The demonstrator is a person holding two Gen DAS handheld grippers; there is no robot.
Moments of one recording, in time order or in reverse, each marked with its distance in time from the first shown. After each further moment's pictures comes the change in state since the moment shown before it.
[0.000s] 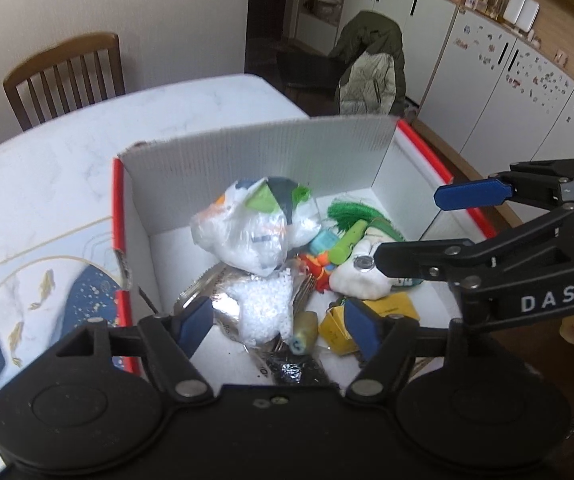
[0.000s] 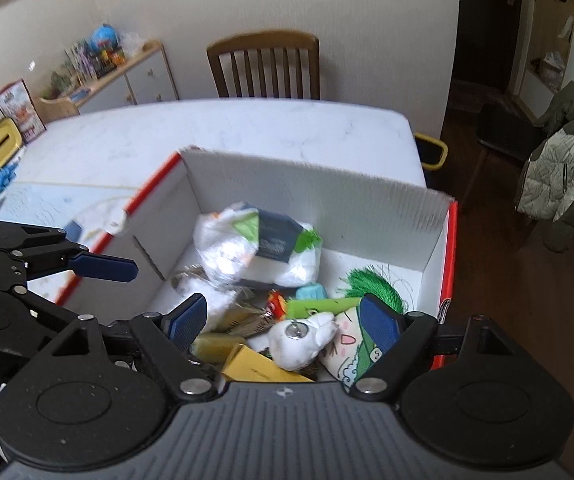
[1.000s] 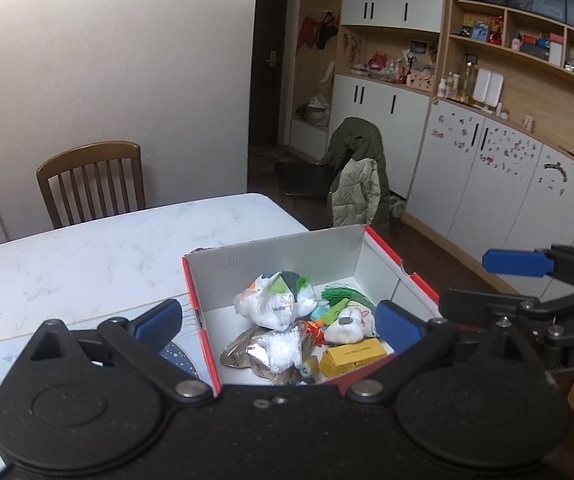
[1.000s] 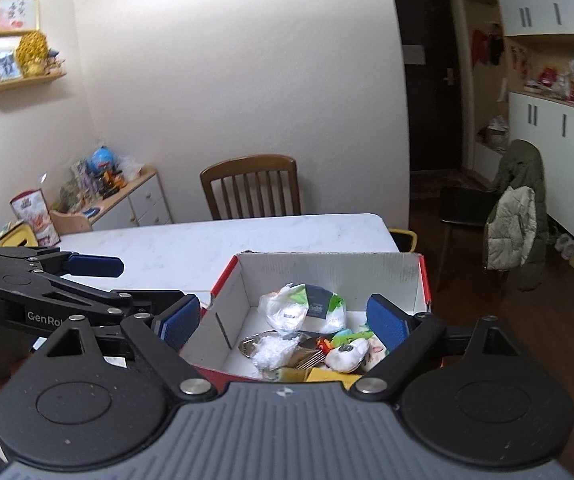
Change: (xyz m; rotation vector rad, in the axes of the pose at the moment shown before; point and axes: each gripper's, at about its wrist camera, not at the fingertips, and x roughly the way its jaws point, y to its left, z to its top) left arm -0.139 0.013 -0.038 0.043 -0.337 -0.006; right arm -0.134 0.085 -0.062 0.135 -0.385 -0.089
